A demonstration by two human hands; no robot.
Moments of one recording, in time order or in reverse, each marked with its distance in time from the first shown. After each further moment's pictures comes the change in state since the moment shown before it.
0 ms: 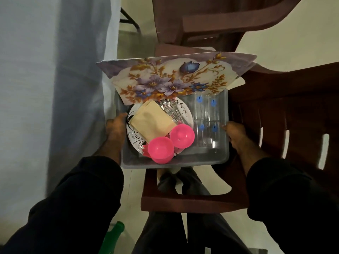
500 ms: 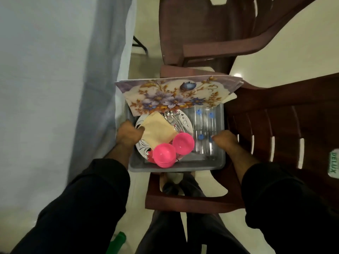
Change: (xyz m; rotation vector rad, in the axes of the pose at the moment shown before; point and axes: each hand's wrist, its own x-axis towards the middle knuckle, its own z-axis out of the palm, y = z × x) left_hand -0.060 0.027 -0.016 0.762 -0.084 0.393; right_hand -0.069 -0.022 -0.003 -0.498 -0.044 -0.205
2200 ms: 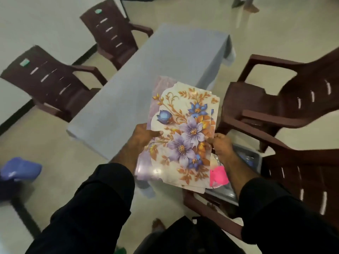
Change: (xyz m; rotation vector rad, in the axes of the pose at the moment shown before) left_hand -0.226 -0.118 -0.240 -1.000 0.131 0.142; right_hand -0.276 -0.170 0.037 0.653 -0.212 -0.536
